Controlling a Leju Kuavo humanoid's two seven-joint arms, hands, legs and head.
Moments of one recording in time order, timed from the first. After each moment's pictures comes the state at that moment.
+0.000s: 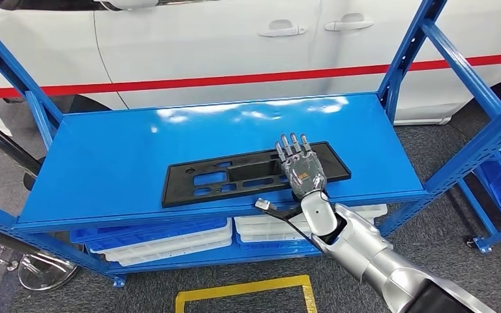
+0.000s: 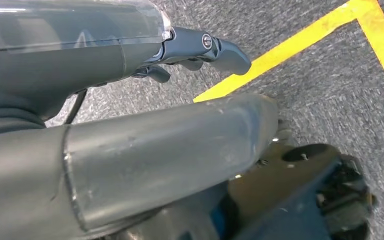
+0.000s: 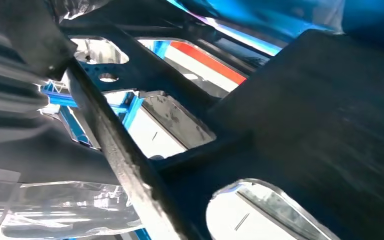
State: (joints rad) left arm -0.06 -0.26 1.21 -0.41 -1.21 -0.20 -0.44; right arm -0.70 -0.17 0.89 -0.95 1.55 -0.19 0.62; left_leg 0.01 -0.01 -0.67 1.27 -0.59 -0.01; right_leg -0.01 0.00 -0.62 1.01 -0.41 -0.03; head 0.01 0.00
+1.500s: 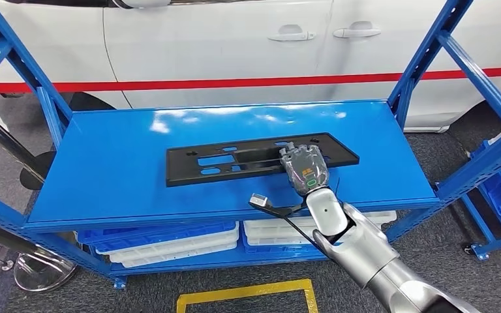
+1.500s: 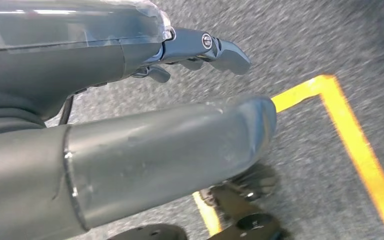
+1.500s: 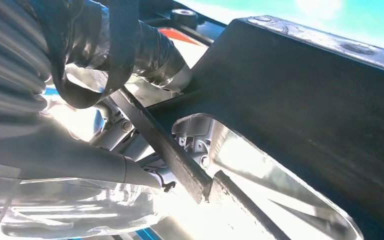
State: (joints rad) left arm -0.07 -0.27 1.21 -0.48 -1.21 -0.11 -0.51; right arm -0.58 -0.16 0.67 -1.22 1.55 -0.22 0.44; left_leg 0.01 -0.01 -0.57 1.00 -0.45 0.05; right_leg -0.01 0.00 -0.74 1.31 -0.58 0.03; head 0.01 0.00
